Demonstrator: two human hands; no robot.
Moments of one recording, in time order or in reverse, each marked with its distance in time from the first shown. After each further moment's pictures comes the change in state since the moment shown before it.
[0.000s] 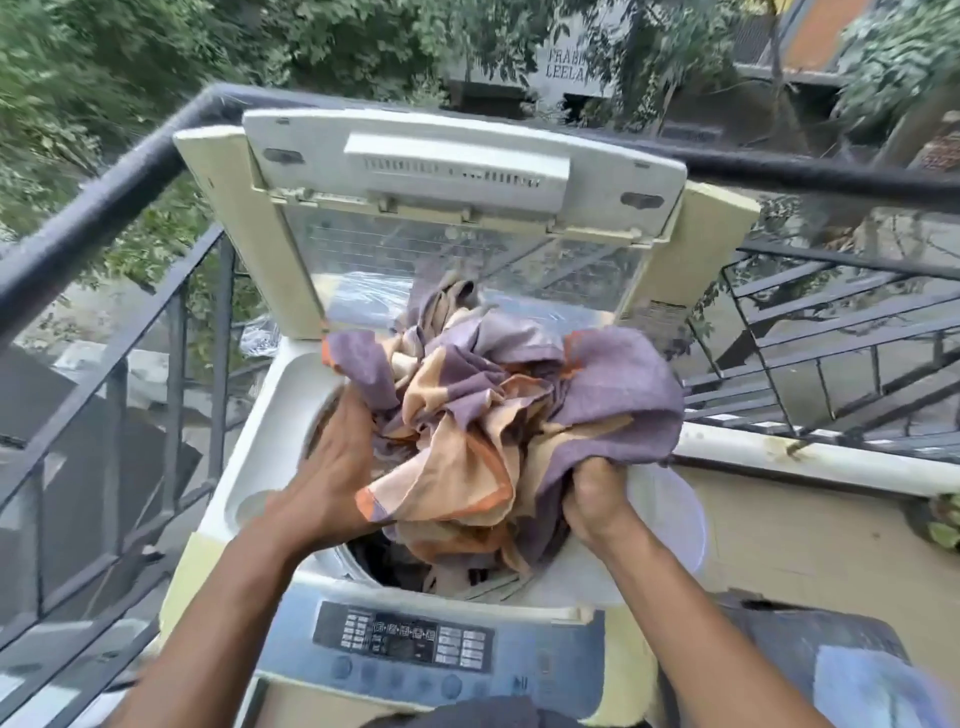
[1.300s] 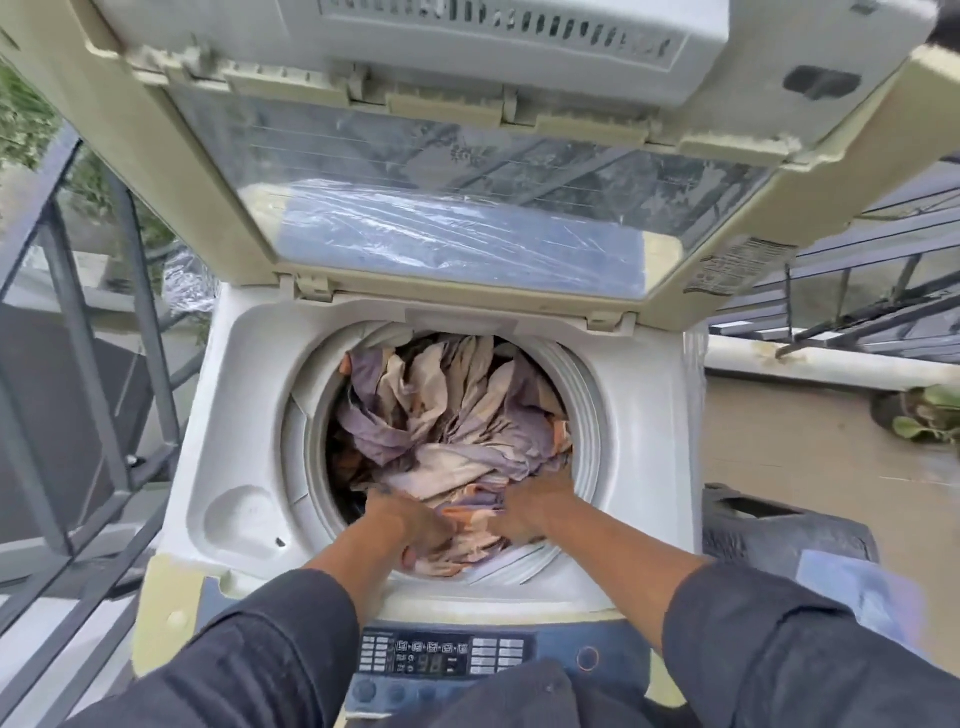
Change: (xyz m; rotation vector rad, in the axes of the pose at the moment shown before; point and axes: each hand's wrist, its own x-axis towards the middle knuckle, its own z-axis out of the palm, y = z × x) left_hand 0.052 -0.096 0.190 0.452 -1.255 -0.612; right_hand 0.062 0.101 0.068 -1.685 -0.775 0.365
